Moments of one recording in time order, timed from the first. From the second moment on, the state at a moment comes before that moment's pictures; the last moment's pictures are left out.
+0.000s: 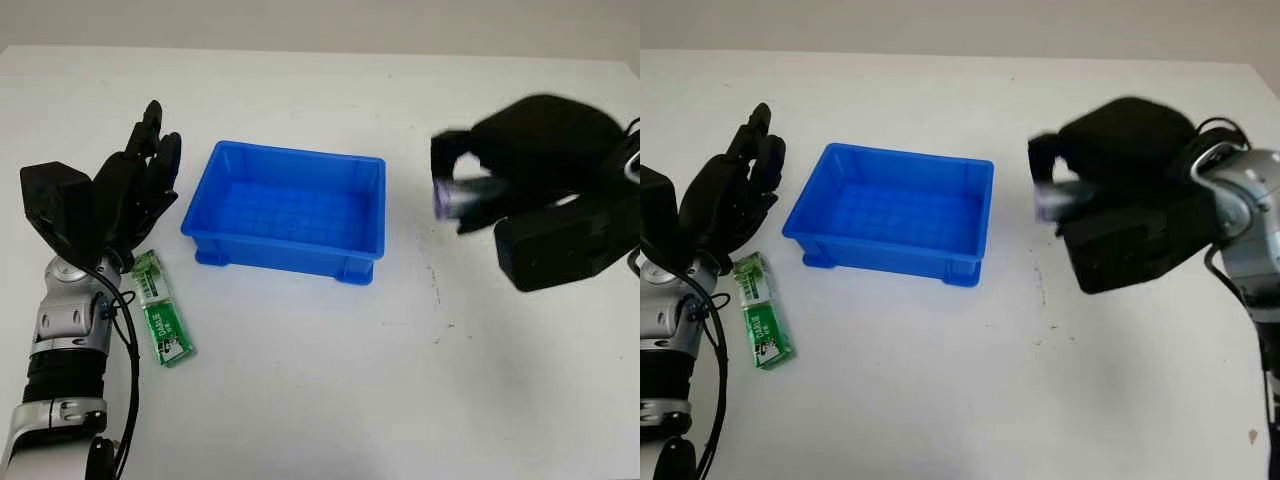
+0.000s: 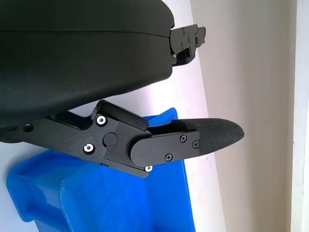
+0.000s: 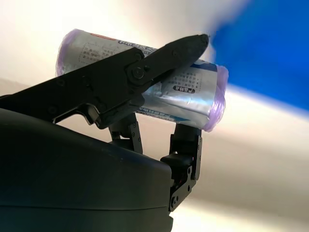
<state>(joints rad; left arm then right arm) -0.53 0.40 0.23 0.38 -0.18 0.07 -0.32 -0.67 -0.81 0.02 -0.07 -0.48 -0.22 0.46</state>
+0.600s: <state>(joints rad) -0.50 0.39 0.21 0.34 -0.15 0.11 -0.27 -0.83 -0.43 0.21 0.43 -0.56 -0.58 -0.01</state>
